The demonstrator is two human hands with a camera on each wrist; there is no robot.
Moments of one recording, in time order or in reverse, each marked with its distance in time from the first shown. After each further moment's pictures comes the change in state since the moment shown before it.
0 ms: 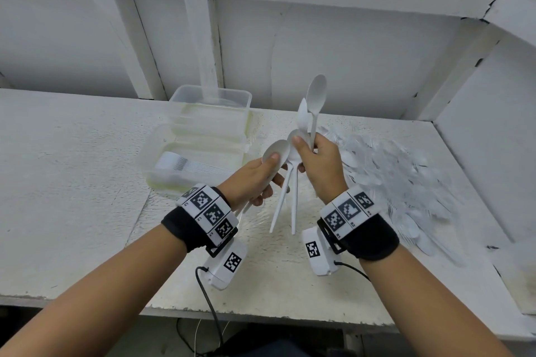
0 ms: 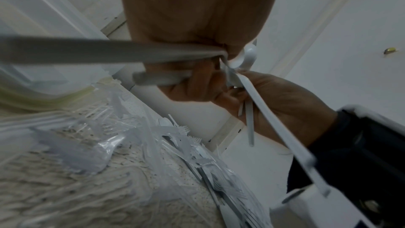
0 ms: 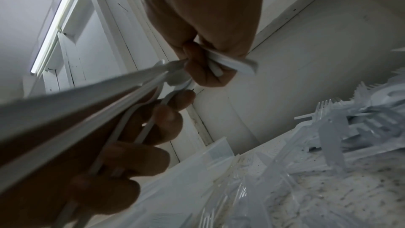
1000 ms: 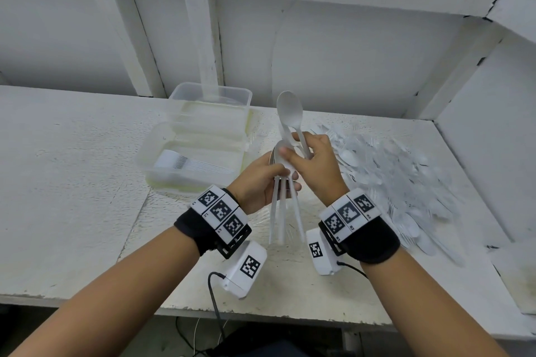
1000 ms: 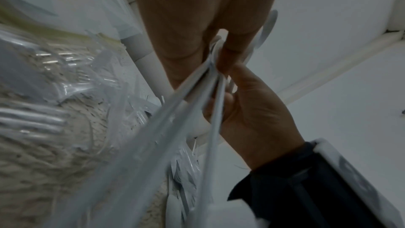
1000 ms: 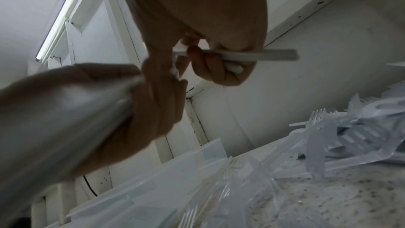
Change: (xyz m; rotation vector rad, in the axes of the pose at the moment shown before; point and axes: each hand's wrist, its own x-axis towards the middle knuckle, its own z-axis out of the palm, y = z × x) left_hand 0.012 -0.004 0.010 -0.553 -0.148 -0.006; right_hand -0.005 0.000 -0.001 -0.074 -0.097 -0.070
